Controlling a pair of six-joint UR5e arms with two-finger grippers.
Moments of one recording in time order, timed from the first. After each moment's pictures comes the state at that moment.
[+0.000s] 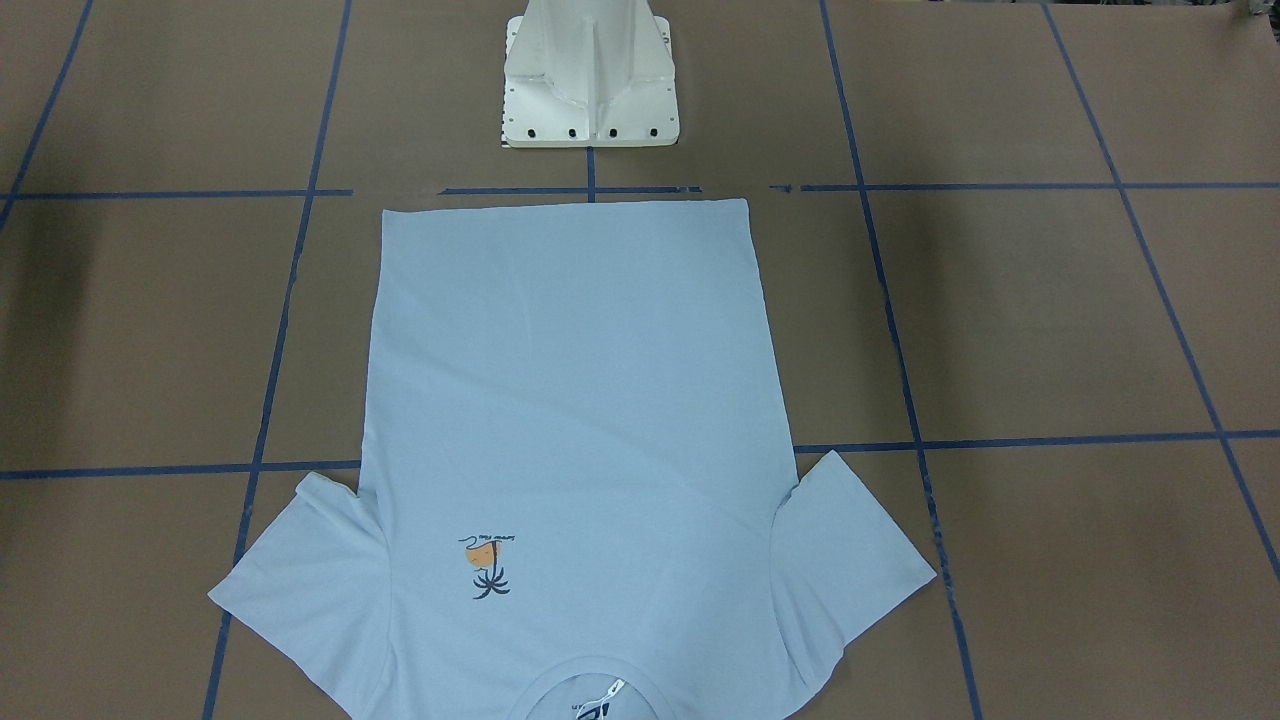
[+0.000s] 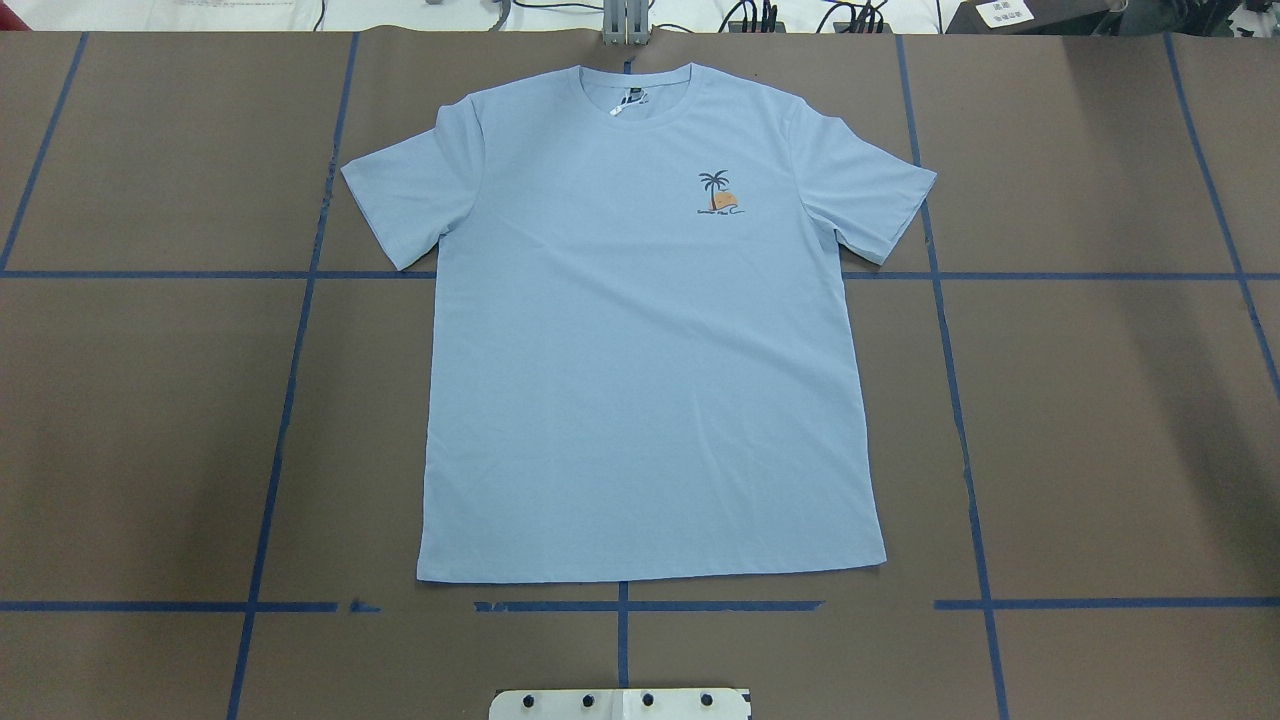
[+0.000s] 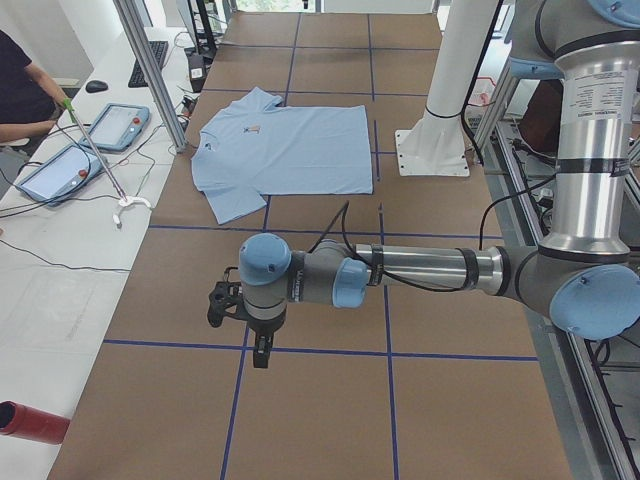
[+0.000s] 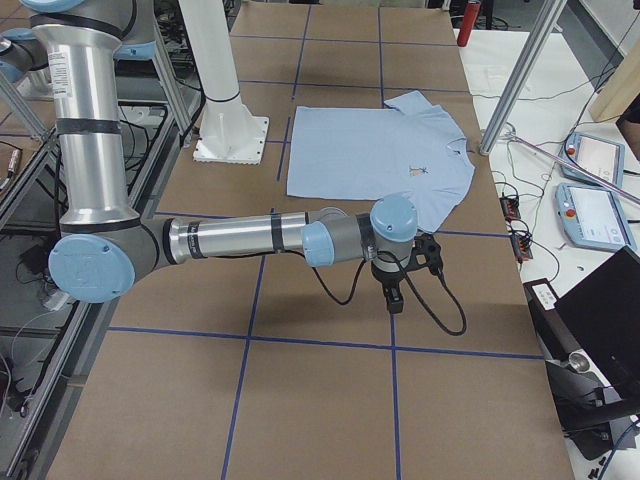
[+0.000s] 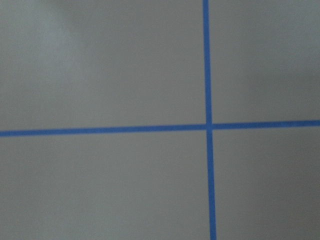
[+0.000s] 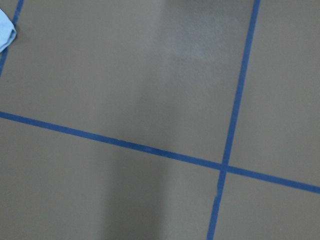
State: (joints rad) left arm -1.62 -1.64 -1.62 -1.66 -2.31 -0.02; right arm 1.49 -1.49 1.63 -1.39 2.39 0.04
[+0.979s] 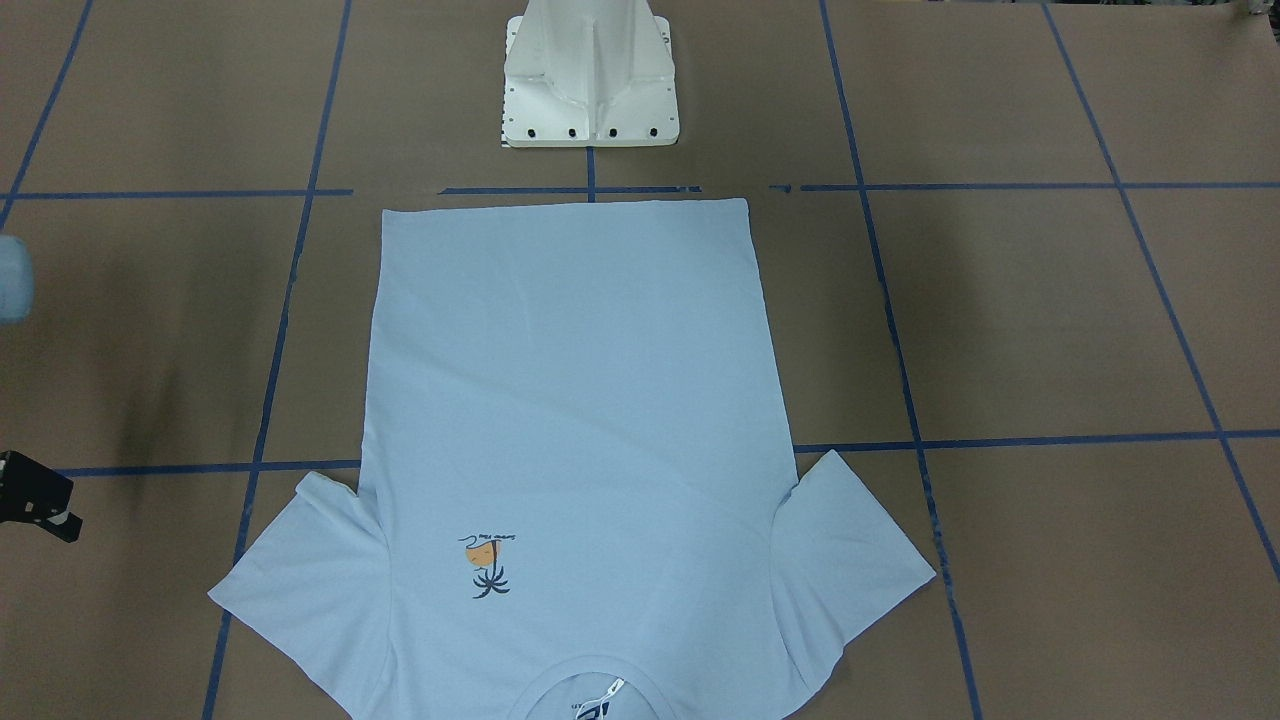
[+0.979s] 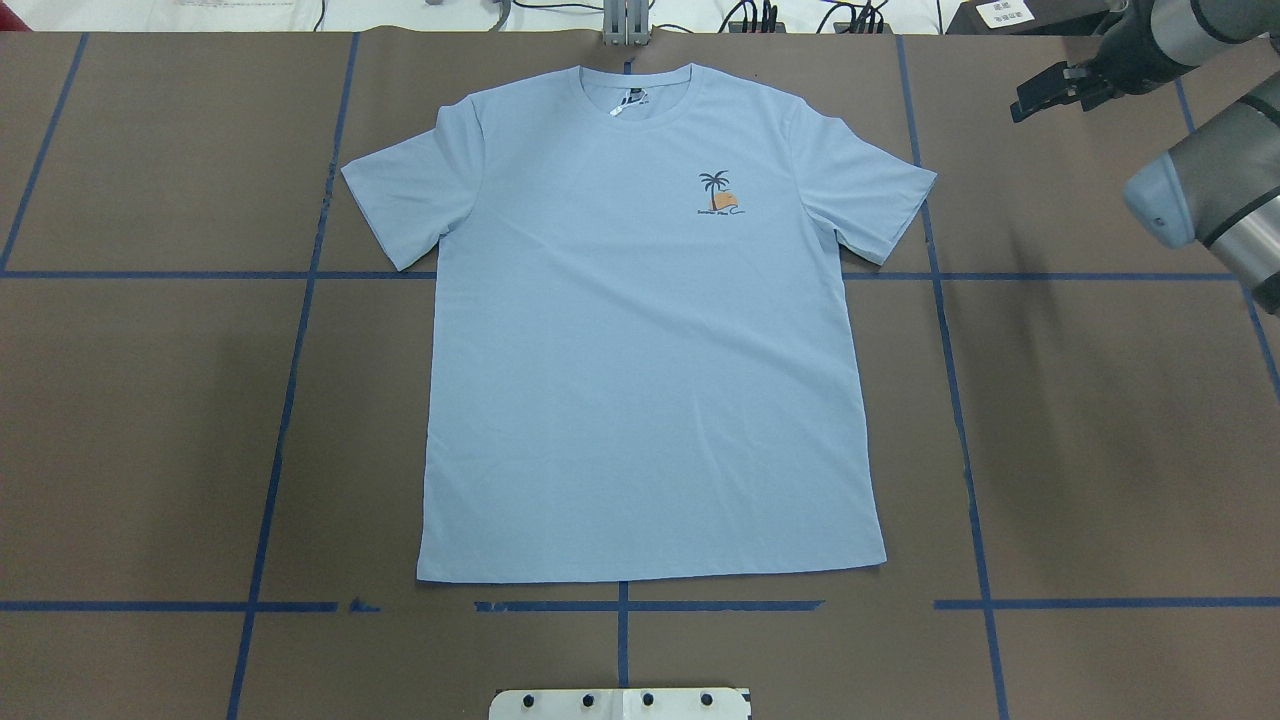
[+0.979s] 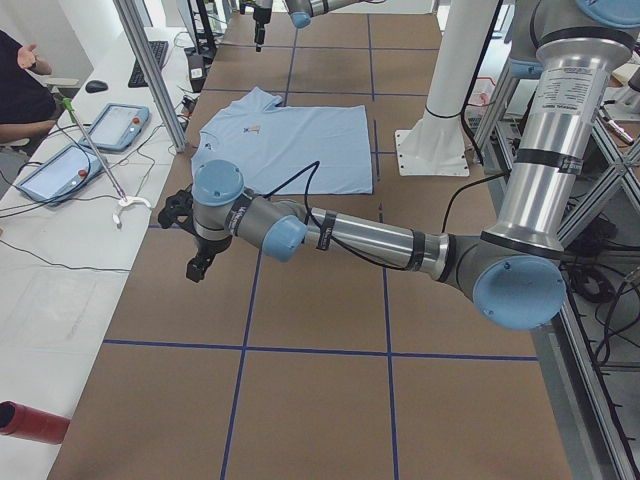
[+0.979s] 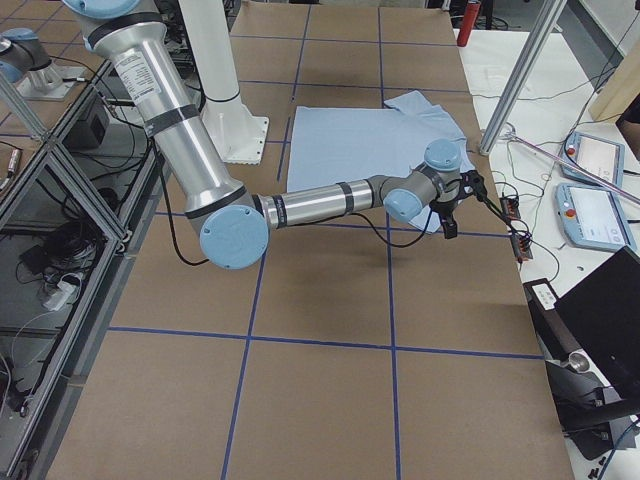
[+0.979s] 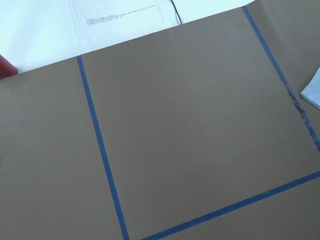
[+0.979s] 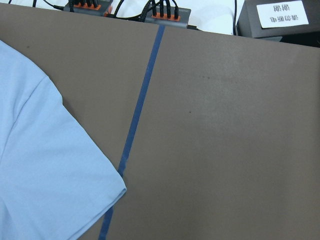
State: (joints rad) left arm -1.53 -1.79 -1.56 -1.91 -2.39 -0.06; right arm 1.18 -1.09 1.25 -0.97 2.18 0.55
